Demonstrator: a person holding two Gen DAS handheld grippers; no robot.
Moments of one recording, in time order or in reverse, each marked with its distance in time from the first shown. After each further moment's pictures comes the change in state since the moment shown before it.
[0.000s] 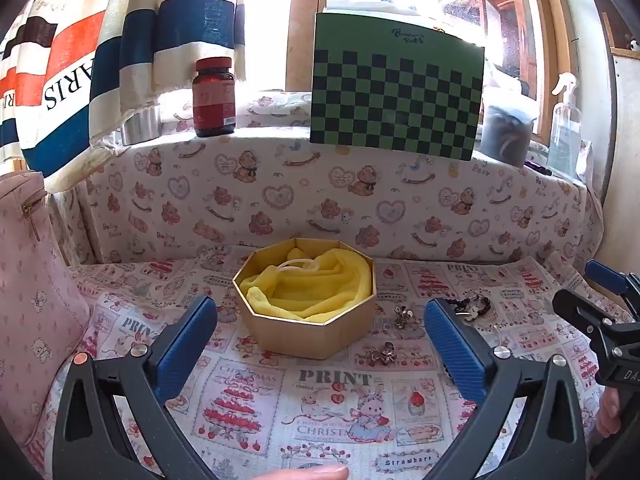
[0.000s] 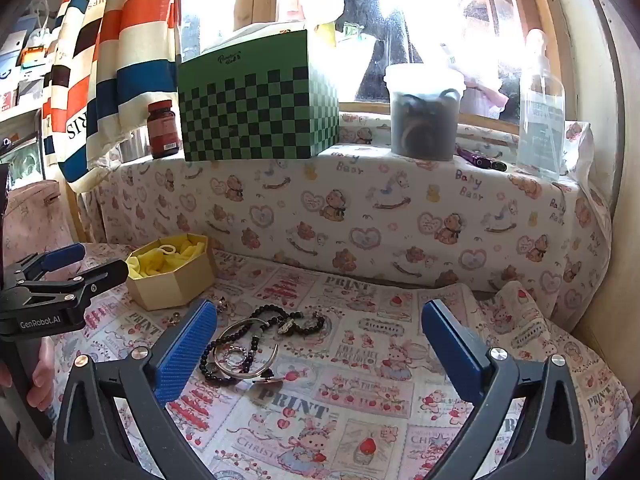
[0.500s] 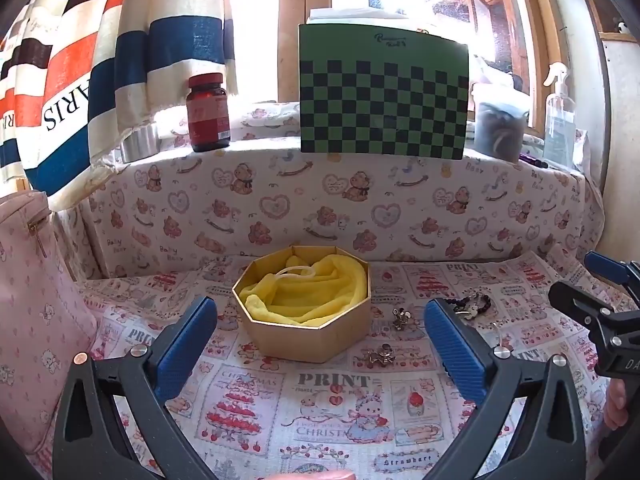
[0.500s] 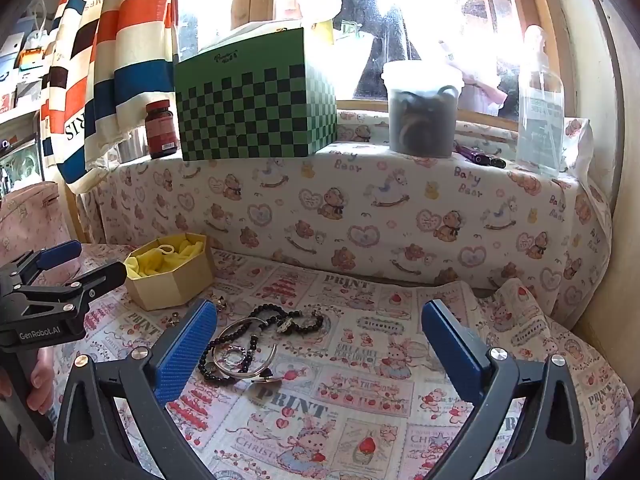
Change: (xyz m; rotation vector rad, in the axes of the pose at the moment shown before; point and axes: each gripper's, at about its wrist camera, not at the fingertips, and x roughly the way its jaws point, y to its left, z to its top) left arm -0.006 -0.008 0.000 0.044 -0.037 0.010; right arm 0.001 -0.001 0.001 0.013 0.006 -0.001
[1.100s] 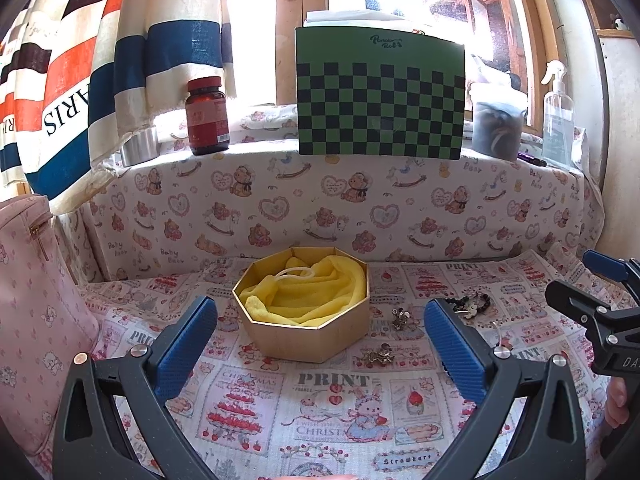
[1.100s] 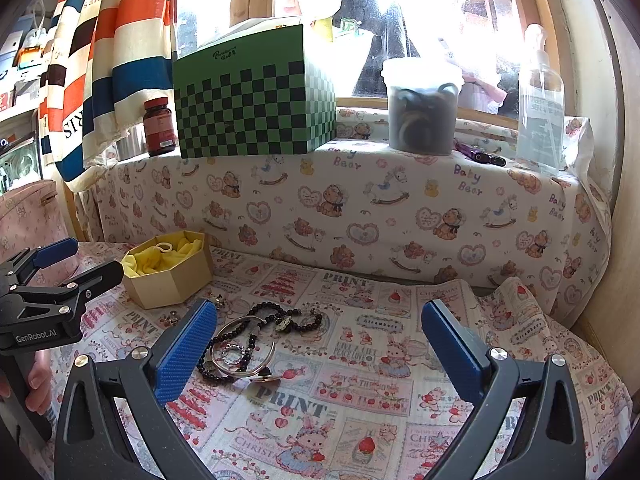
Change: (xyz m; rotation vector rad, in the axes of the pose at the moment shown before) left arm -0.001 -0.001 0.000 0.011 -0.007 0.005; right arm 0.002 -0.001 0.000 -0.001 0.007 -0.001
